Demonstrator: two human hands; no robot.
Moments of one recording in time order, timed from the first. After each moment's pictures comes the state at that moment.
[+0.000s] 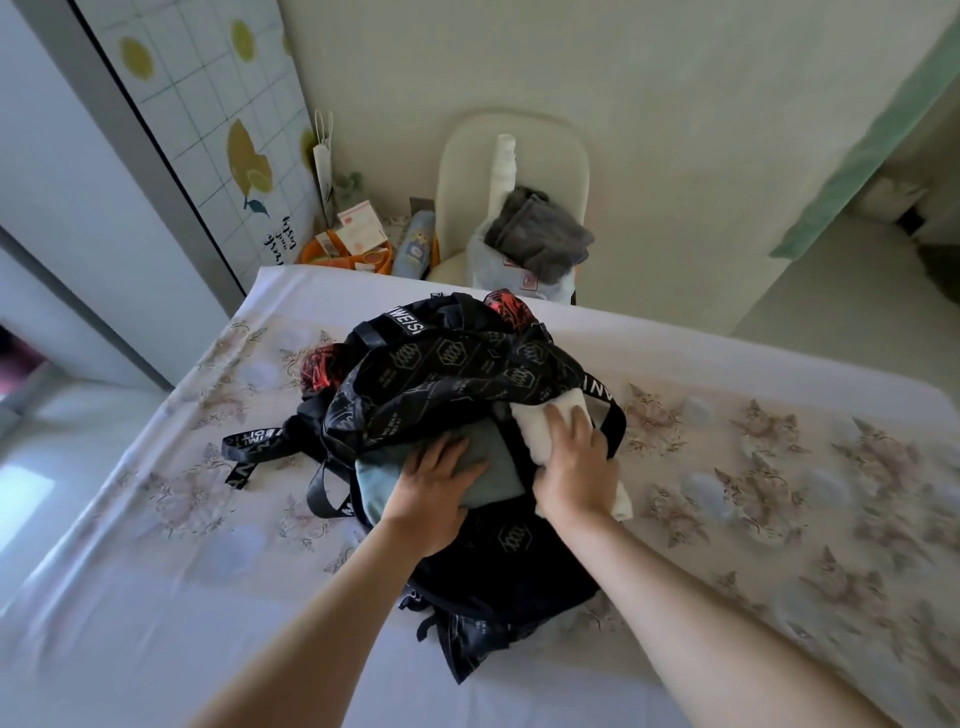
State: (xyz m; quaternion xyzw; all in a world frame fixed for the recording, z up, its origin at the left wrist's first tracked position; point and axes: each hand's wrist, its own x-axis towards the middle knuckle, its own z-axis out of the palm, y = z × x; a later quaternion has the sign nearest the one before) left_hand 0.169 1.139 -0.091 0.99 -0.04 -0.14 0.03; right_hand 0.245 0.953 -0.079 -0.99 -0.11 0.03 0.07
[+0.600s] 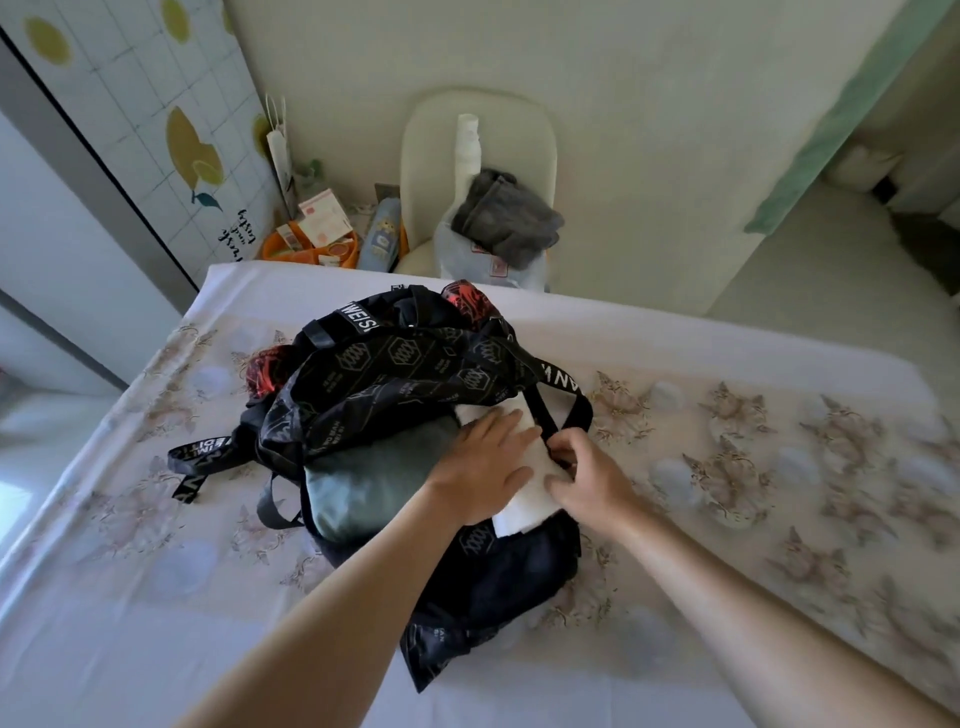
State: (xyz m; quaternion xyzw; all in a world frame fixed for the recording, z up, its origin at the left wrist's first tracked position) left_hand 0.238 1.058 -0.086 0.98 -0.12 -0.12 0.10; right_hand 0.265 0.864 -0.079 -0.88 -0.12 0.21 0.40
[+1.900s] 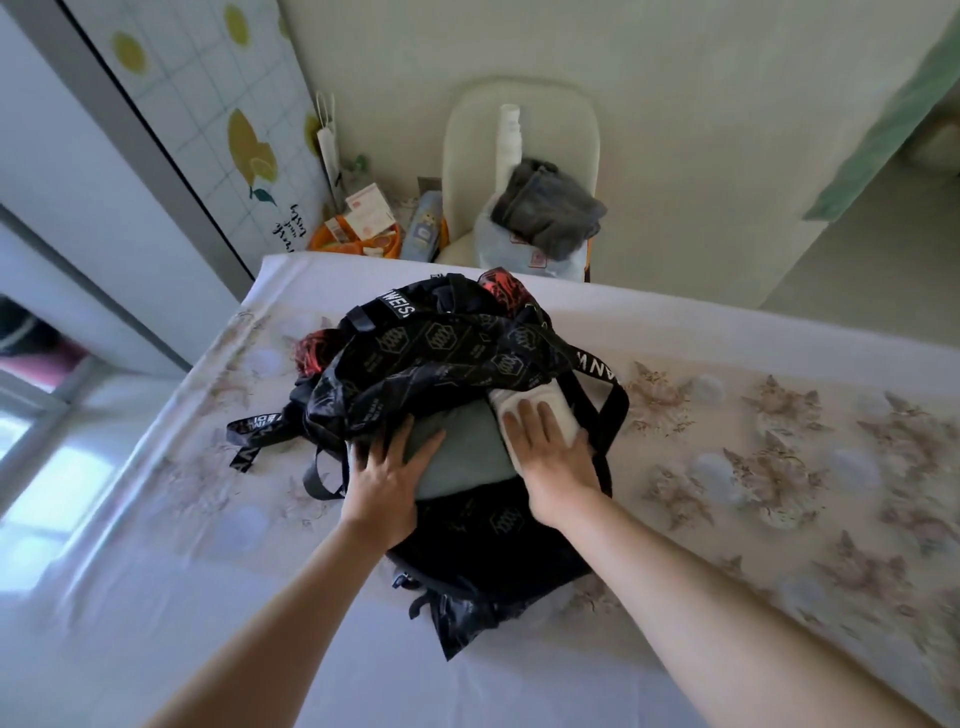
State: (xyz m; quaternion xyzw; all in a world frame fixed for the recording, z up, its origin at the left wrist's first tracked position) left_hand 0.144 1.155 -0.101 0.99 0.07 -0.10 -0.02; right_hand 0.246 0.941 -0.083 -0.93 -0.33 0.18 -0.08
